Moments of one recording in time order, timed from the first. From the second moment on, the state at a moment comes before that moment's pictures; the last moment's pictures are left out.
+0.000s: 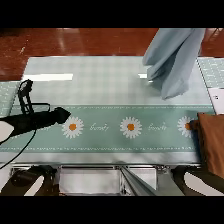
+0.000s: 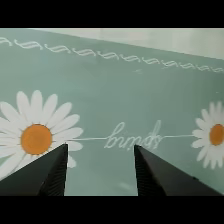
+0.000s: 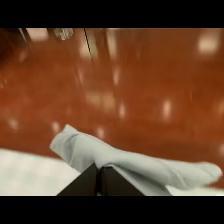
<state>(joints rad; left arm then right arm) -0.19 -0.58 0.56 1.19 -0.95 -1.77 -0.09 -1.19 1.78 -1.04 0.91 1.29</state>
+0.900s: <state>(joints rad) 0.00 -0.50 0.65 1.28 -1.01 -1.71 0.58 -1.11 1.66 -1.08 1.21 1.42</state>
